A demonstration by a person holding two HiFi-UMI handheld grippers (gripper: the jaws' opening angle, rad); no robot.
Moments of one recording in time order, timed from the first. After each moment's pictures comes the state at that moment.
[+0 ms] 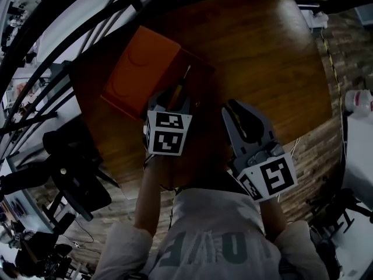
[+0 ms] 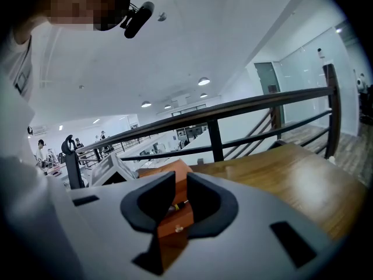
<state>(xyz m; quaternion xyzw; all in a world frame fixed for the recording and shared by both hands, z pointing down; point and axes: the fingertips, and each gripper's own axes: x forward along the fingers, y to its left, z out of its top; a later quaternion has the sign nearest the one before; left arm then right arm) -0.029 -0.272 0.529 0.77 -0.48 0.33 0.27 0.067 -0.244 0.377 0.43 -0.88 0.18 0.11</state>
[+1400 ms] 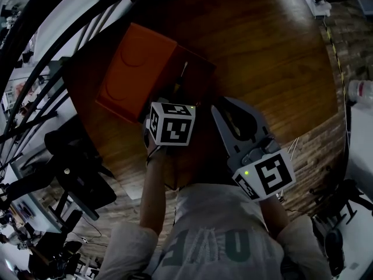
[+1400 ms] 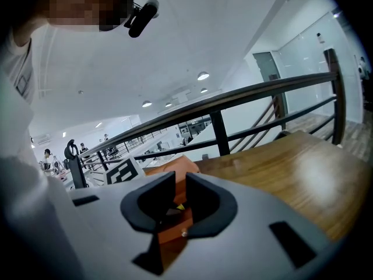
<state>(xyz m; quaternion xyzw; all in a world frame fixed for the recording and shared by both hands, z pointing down) -0.042 -0.273 0.569 0.72 -0.46 0.42 0.30 0.042 -0.255 0.394 0.41 -0.88 0.22 0.11</state>
